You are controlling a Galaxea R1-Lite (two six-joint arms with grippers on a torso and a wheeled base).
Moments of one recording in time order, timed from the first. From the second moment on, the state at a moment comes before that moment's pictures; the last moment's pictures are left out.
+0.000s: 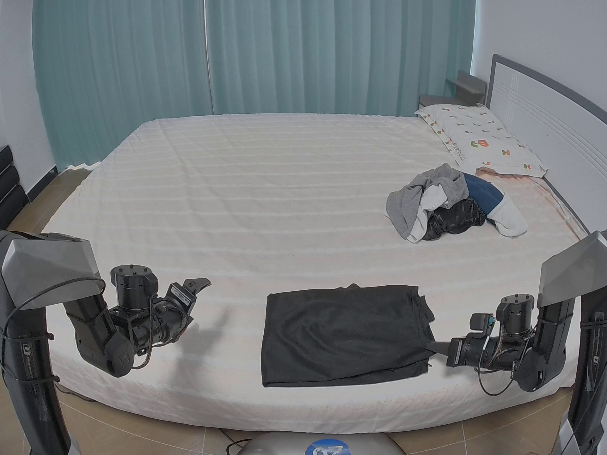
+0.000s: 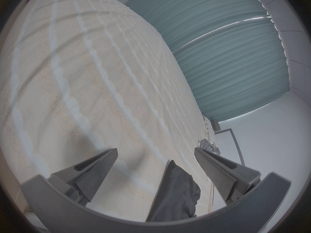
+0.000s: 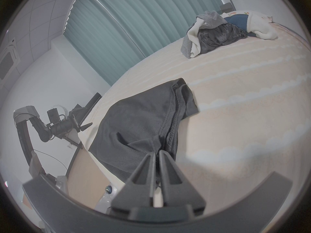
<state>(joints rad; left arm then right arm) -0.16 2.24 -0.54 -1.23 -0.13 -1.10 0.13 2.34 -0.28 -1.47 0.47 0.29</state>
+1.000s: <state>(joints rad) -0.16 2.24 -0.54 -1.23 -0.13 -1.10 0.14 2.43 -0.68 -1.44 0.40 0.67</state>
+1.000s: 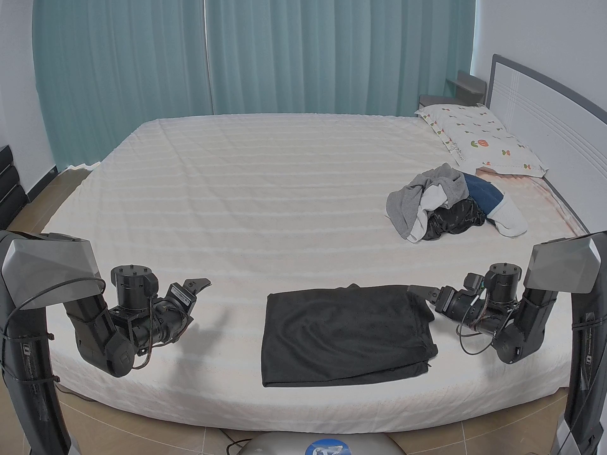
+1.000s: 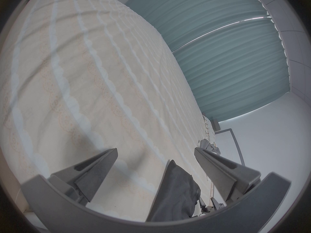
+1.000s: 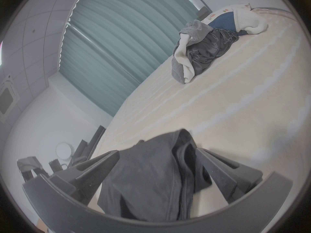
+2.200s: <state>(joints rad) -0.17 2.24 -0.54 -1.23 -0.12 -1.10 0.14 2.56 -0.92 -1.37 0.31 0.79</state>
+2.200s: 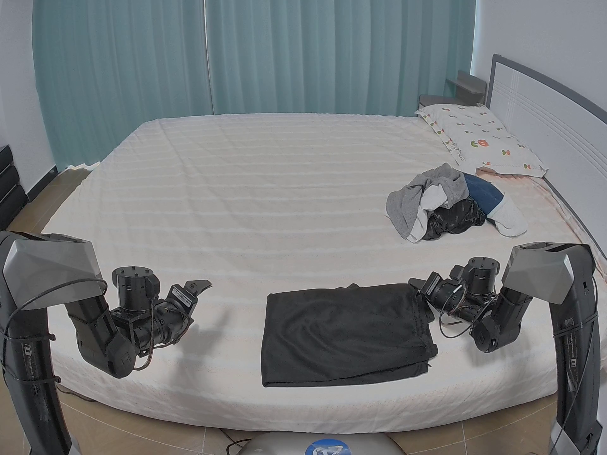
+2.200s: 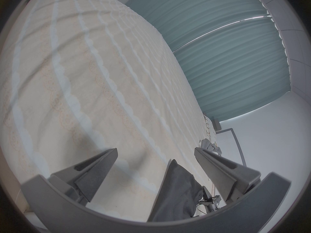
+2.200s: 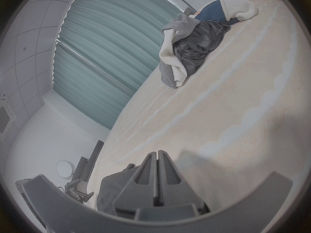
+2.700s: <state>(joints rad) -0.18 2.25 -0.54 -1.23 -0.11 -1.09 0.11 2.58 -0.94 -1.36 0.32 0.79</state>
